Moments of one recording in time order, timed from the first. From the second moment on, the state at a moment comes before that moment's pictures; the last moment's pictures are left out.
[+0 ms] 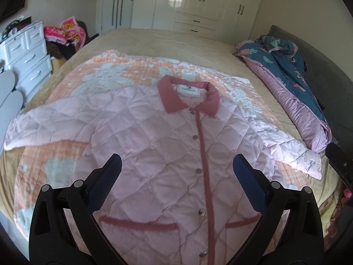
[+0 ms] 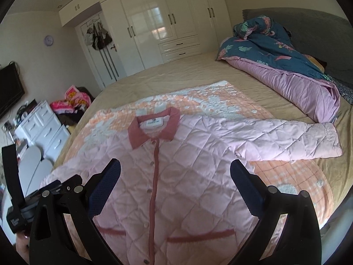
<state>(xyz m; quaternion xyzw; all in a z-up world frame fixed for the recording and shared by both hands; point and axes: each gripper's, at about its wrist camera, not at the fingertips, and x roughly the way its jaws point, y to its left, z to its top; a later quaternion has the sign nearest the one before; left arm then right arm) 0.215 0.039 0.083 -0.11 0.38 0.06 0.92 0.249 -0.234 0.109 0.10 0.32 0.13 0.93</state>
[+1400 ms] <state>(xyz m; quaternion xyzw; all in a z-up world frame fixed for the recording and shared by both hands) 0.384 -0.050 -0.004 -0.08 0.46 0.06 0.88 0.405 -0.457 -0.022 0.27 0.35 -0.16 0.88</state>
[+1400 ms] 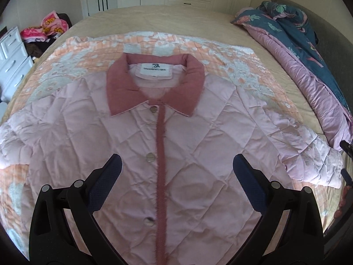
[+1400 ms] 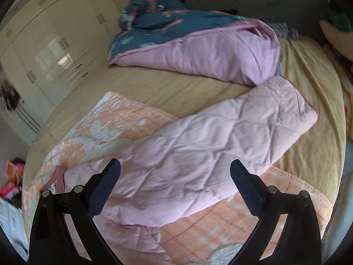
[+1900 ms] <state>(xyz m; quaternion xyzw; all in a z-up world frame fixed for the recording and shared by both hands) 0.410 -0.094 -0.023 -0.09 0.47 0.04 0.87 0.403 -0.537 -0.077 0.34 0.37 -0.27 0.82</state>
